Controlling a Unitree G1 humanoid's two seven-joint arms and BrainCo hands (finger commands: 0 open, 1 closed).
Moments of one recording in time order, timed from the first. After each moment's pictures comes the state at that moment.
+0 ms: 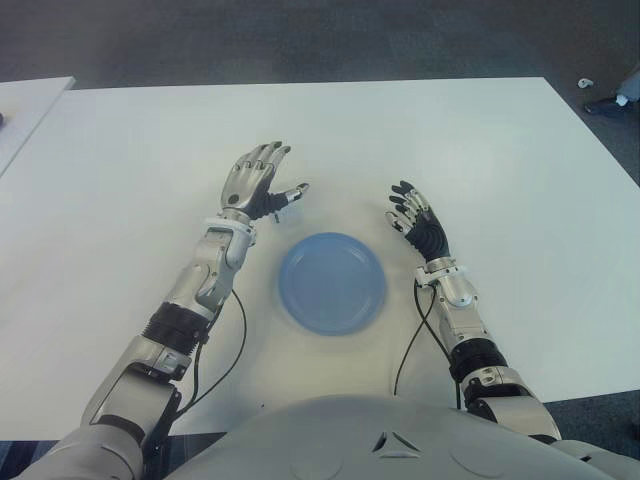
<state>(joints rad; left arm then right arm) -0.23 0.40 -0.34 0.17 0.81 0.03 0.20 -0.15 -0.12 0.01 0.68 -0.01 -0.62 0.13</state>
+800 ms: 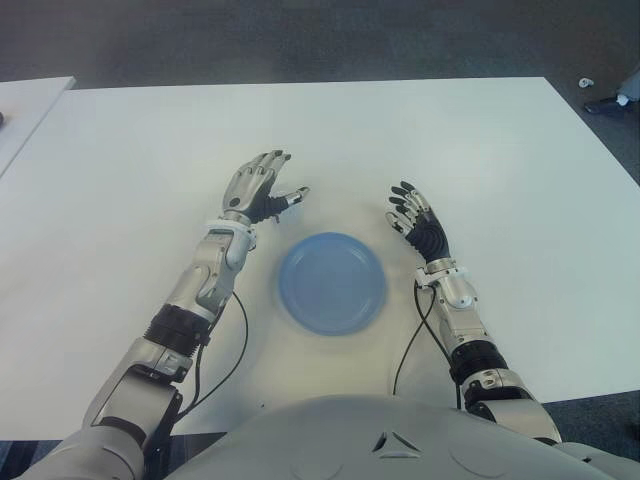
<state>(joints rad) -0.23 0.39 -0.33 0.19 0.75 0.05 0.14 -0.14 -0.12 0.02 0.66 -0.01 -0.61 0.12</state>
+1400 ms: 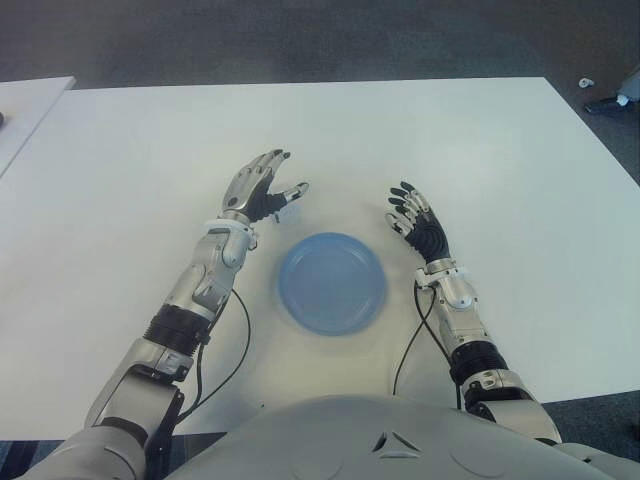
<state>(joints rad) -0.23 0.39 -0.30 0.19 0.67 0.01 0.13 -0.14 -0.12 0.02 0.66 -0.01 -0.61 0.12</state>
